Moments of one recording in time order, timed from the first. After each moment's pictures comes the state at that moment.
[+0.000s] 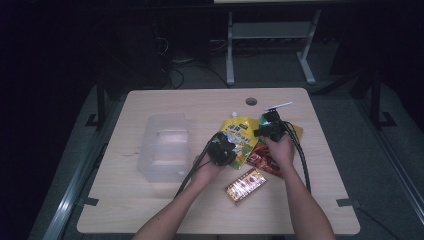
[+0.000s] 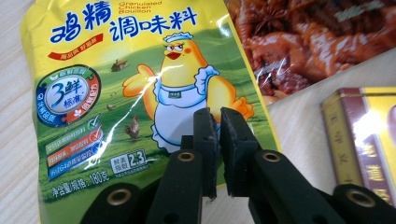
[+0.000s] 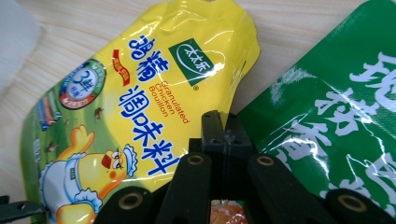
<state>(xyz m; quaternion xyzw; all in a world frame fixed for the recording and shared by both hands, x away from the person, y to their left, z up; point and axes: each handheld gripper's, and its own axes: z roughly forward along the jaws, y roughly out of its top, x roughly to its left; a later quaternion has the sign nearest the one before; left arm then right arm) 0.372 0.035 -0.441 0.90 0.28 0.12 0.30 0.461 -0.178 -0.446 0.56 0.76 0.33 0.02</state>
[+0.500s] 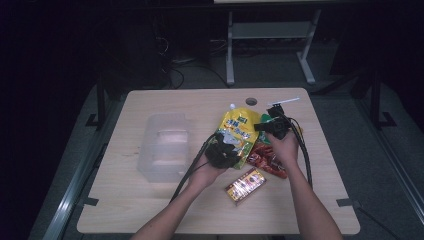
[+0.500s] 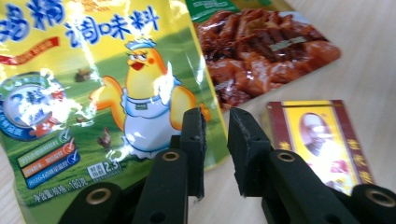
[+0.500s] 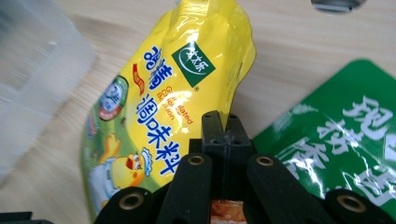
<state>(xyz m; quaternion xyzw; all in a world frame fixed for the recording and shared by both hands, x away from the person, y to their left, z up) 0.350 0.042 -0.417 0.89 0.27 0.09 0.35 0.444 -0.182 -0.411 0.52 0.76 0.39 0.05</state>
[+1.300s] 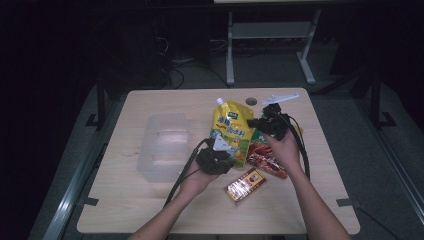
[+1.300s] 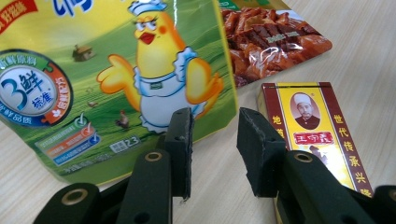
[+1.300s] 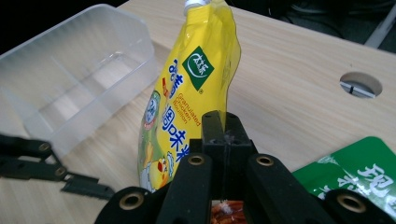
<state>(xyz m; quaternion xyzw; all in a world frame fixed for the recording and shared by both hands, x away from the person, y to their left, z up) 0.332 0.064 -0.415 0.88 0.27 0.12 0.37 0.399 -0.156 -0.354 0.42 0.79 0.43 0.11</state>
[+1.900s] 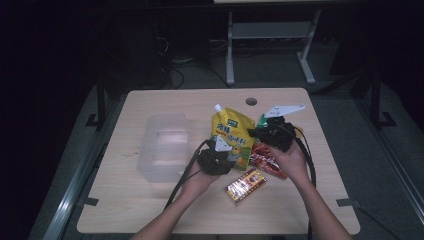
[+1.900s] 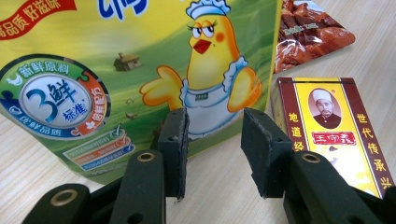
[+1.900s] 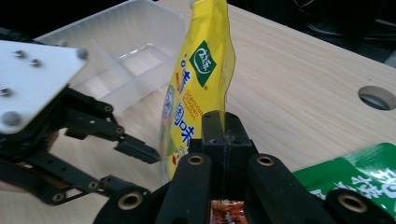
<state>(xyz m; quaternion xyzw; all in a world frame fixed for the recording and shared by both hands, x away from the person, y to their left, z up) 0.333 0.059 -0.423 0.88 0.29 0.13 0.36 0.362 -0.160 -0.352 0.35 0.81 0.45 0.12</state>
